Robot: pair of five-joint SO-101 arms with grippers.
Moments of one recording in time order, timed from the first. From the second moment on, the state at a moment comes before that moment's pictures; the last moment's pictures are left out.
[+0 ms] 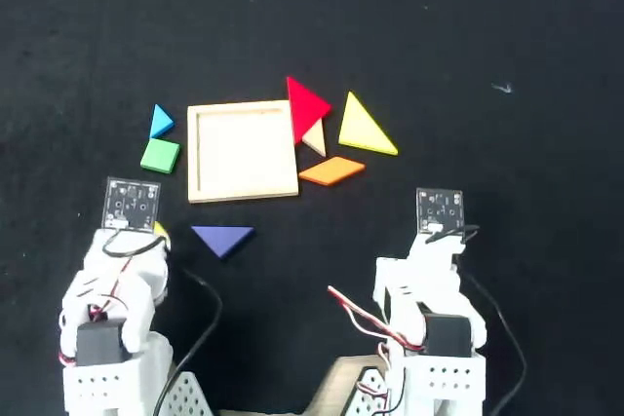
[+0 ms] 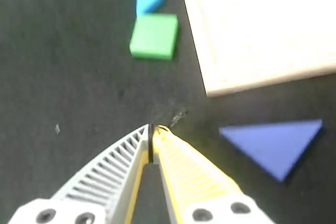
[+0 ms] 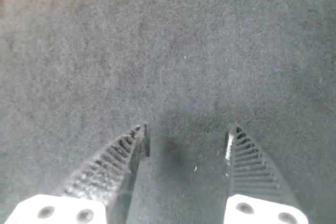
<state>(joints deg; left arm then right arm) -10.2 -104.1 92.4 59.8 -14.5 2.5 -103.6 96.6 74.5 -2.2</state>
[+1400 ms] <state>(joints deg) -15.7 -104.1 67.6 58.5 -0.2 11.9 -103.6 70.2 59.4 5.1</state>
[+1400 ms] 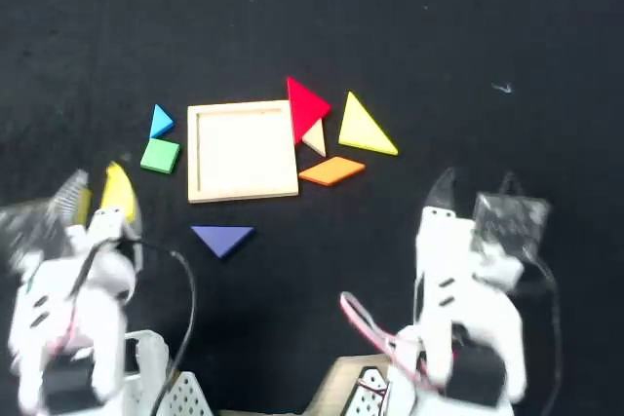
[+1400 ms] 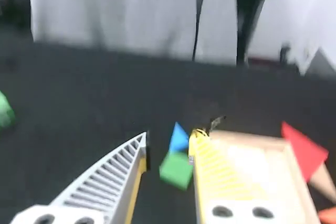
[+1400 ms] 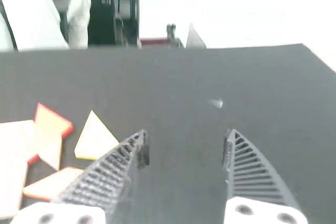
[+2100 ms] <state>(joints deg) -10.5 -71.0 12.2 72.8 -1.4 12.0 -85.5 30.2 62.9 5.6</state>
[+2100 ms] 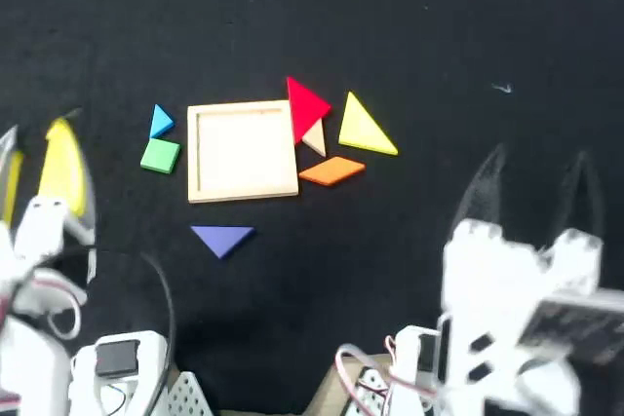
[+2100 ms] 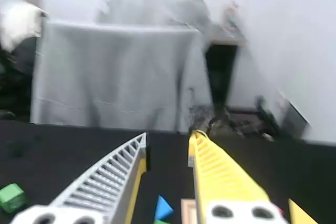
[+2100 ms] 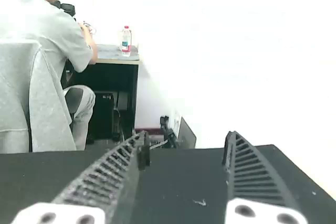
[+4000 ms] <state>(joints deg) -13.3 -11.0 38.5 40.0 9.1 -10.1 25.5 -12.3 77.6 16.6</state>
